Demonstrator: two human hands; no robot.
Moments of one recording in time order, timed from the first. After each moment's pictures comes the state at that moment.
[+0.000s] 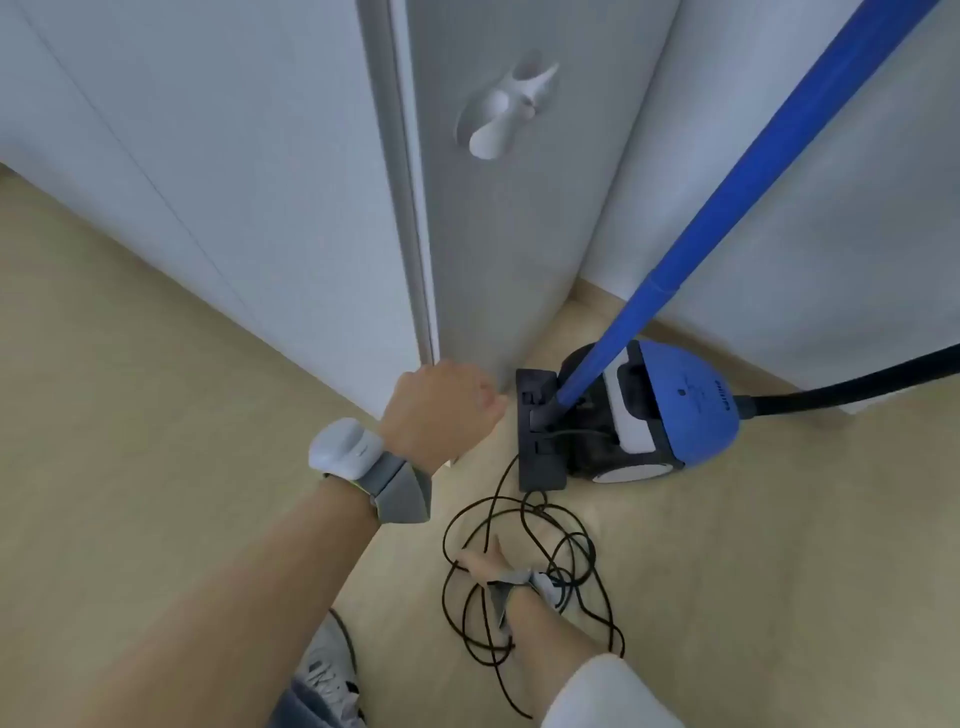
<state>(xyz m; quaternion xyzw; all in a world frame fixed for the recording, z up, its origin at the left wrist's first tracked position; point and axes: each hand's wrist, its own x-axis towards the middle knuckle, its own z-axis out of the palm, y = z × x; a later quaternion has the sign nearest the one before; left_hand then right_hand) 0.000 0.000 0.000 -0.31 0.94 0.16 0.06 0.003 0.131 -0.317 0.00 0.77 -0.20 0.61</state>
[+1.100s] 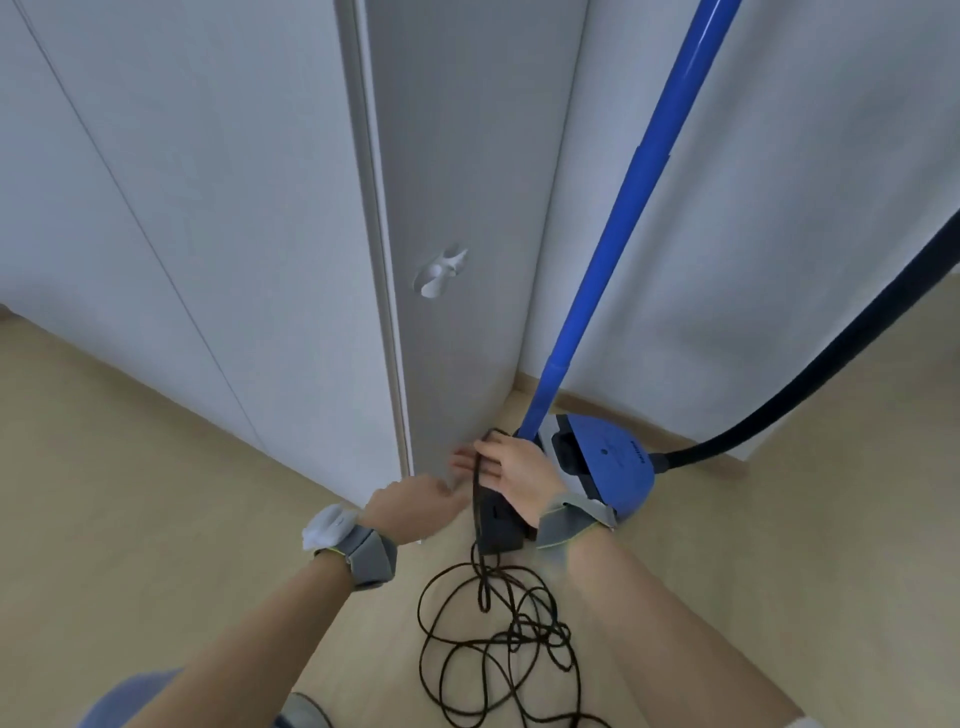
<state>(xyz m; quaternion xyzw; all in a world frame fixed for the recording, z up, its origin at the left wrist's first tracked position) 0.055 0.058 0.037 -0.33 0.89 0.26 0.18 -0.072 0.150 0.020 -0.06 0.55 -0.68 0.48</state>
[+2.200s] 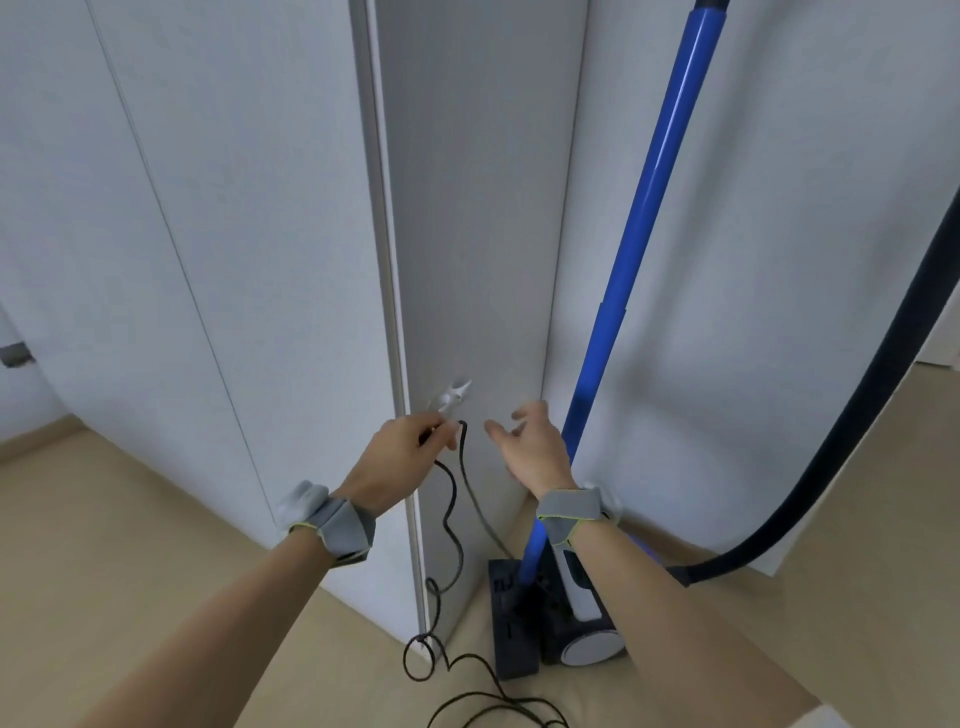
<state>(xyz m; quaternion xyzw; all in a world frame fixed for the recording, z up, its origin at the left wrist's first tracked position) 0.040 0.014 0.203 -0.22 0.89 0.33 -0.23 -0.111 0.128 0.179 -0.25 0.82 -0.50 0.14</state>
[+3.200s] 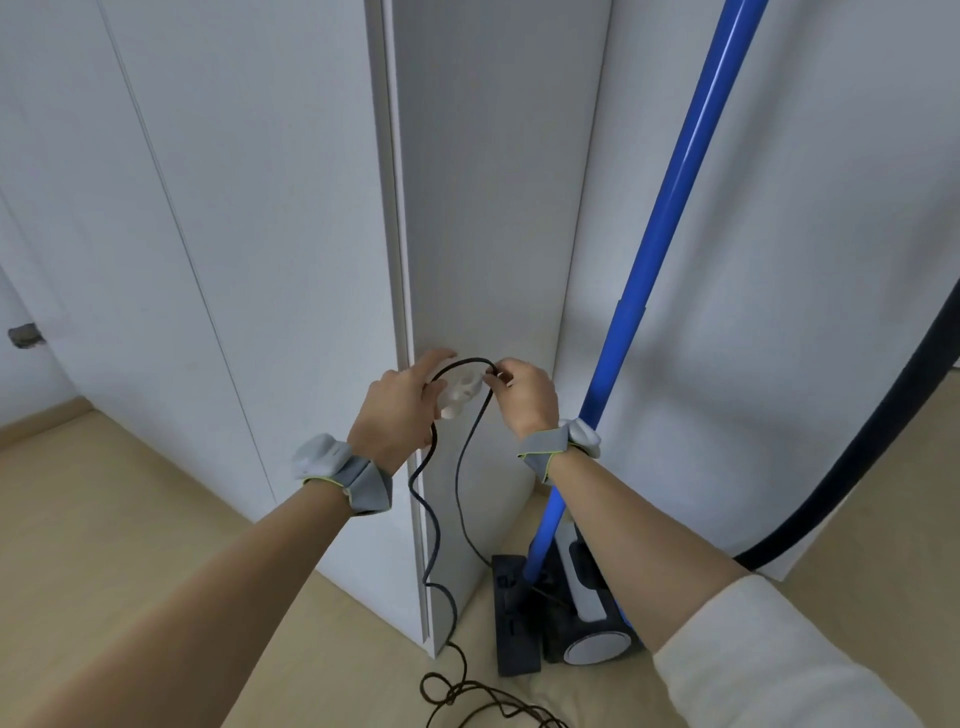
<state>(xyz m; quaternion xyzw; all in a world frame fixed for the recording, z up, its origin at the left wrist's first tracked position) 0.014 -0.014 0.229 -0.25 0.90 0.22 -0.27 -0.168 0.054 0.185 -0.35 0.84 -0.42 -0.03</state>
